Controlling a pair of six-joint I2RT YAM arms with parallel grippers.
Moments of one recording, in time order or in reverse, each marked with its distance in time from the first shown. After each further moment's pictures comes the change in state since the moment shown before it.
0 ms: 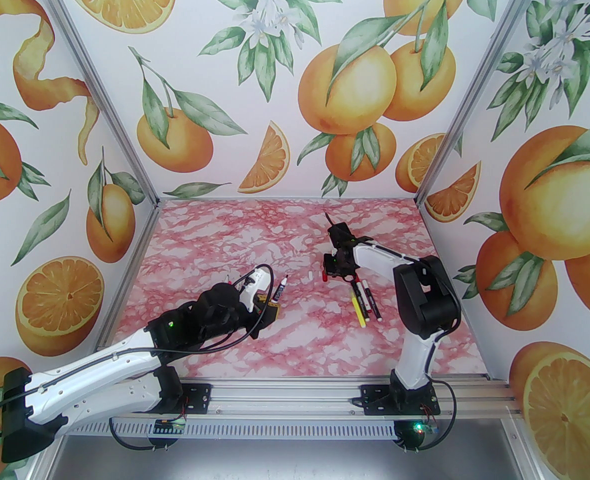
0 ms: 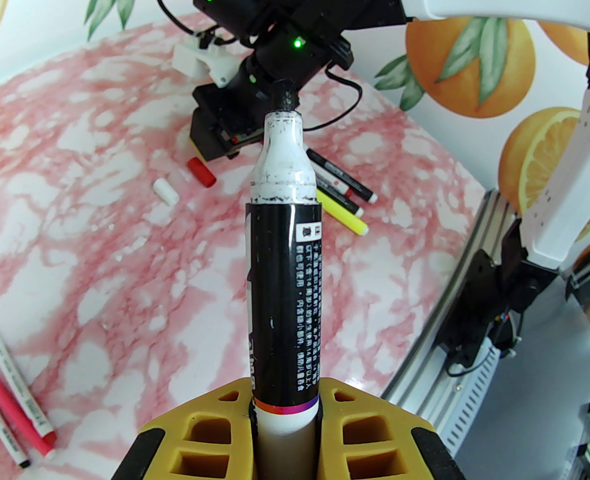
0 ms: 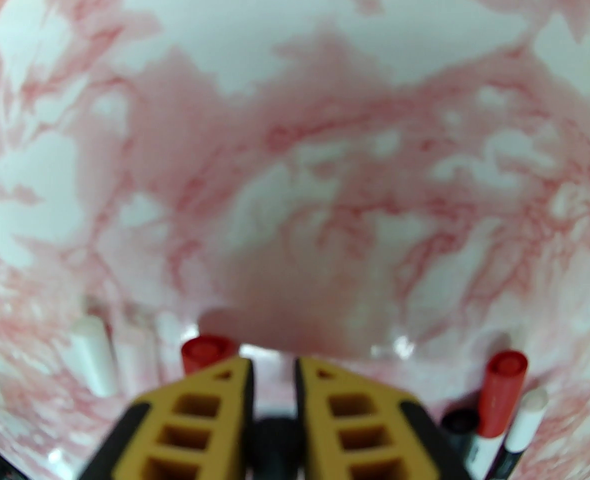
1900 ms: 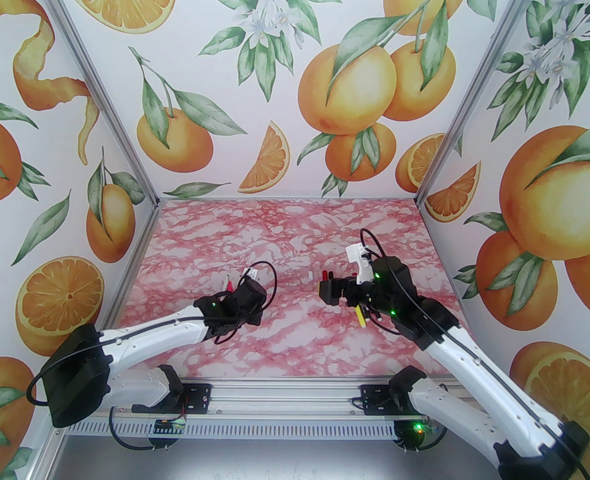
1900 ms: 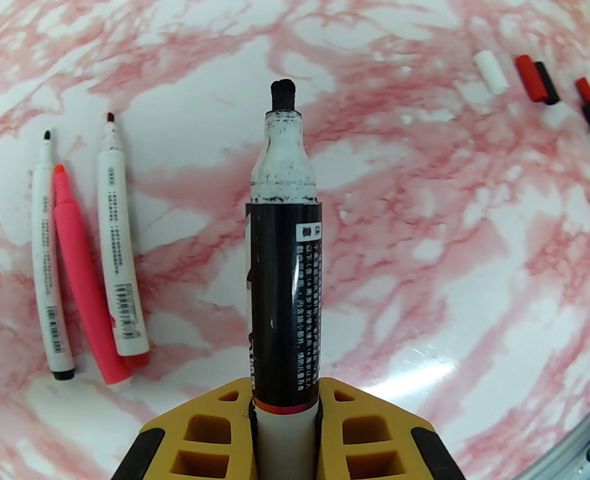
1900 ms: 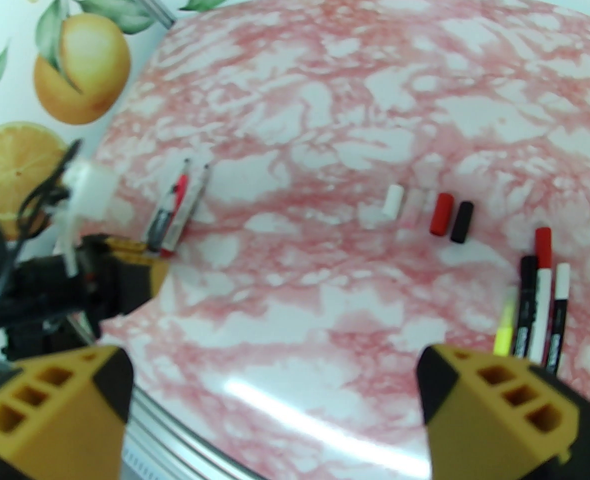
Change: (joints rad) left arm 0.146 0.409 -0.027 -0.113 -0.316 -0.261; right arm 0.186 -1.094 -0.420 0.011 -0.213 0.053
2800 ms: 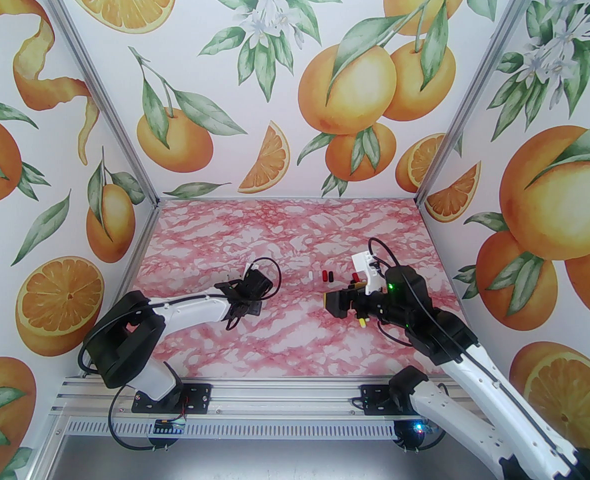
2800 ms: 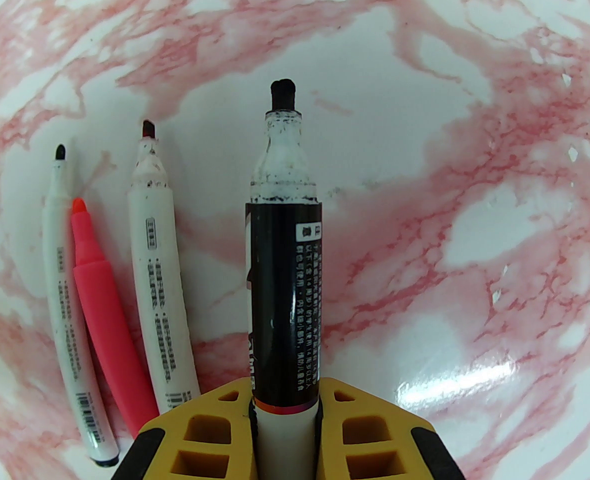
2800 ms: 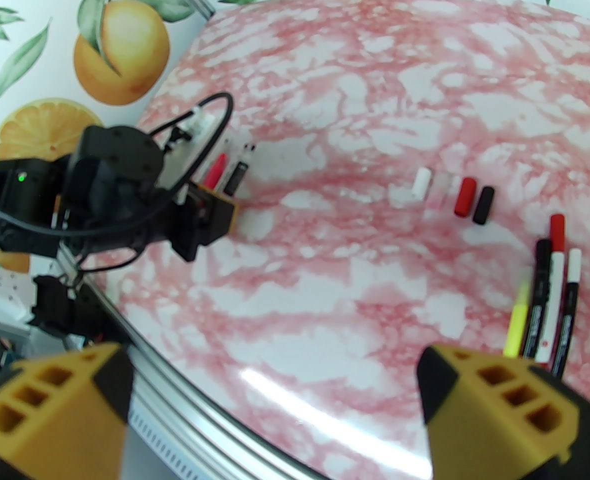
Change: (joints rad) left arm 0.095 0.272 0.100 0.021 -0.074 0.092; right arm 0.000 -0.085 -0.010 -0.095 -0.048 -0.016
